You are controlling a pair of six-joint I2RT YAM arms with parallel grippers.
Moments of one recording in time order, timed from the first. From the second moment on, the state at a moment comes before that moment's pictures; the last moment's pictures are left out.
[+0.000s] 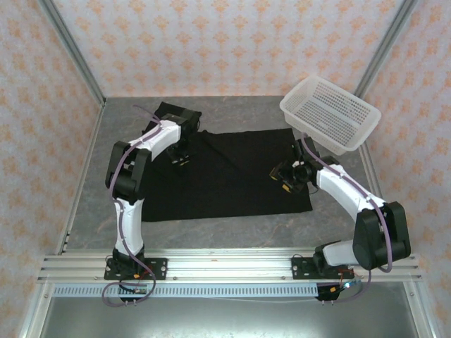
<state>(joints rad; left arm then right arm) -0.27 2.09 1.63 -1.04 -0.13 -0.81 0.27 1.36 0.88 -0.67 -0.28 0.91</state>
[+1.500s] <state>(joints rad) 0.20 1.50 0.91 -1.08 -0.08 -0.94 0.19 1.52 0.93 -0.77 -0.08 0.89</state>
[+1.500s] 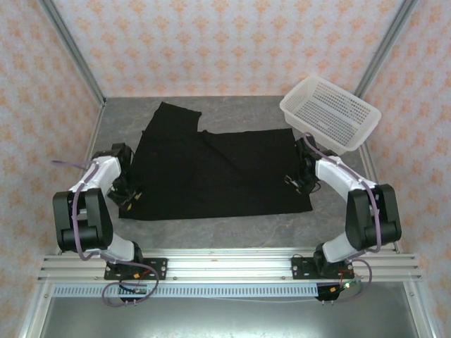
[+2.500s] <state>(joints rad) 0.22 1.36 0.94 -1.12 -0.20 -1.20 0.17 1.46 0.91 -0.97 0.01 1.00</state>
